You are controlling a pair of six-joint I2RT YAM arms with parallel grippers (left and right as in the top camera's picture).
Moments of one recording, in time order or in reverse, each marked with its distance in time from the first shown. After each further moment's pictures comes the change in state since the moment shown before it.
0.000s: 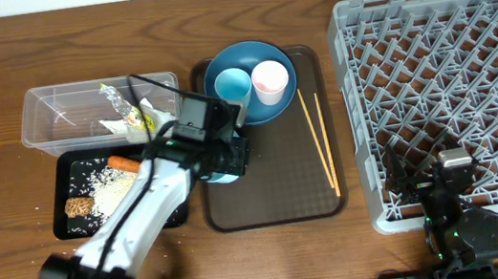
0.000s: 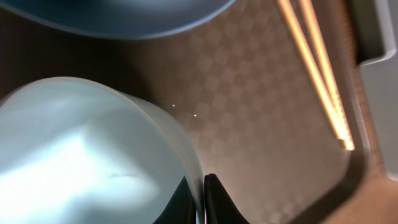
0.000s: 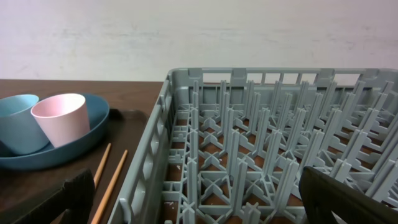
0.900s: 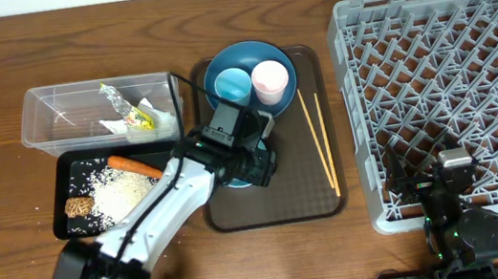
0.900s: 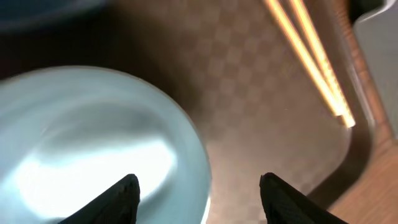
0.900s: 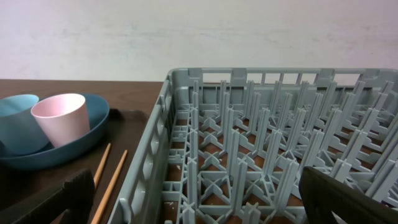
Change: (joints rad) left arm -0.125 0.014 0.018 0.000 -0.037 0.034; right arm 0.000 0.000 0.000 0.000 0.000 0.000
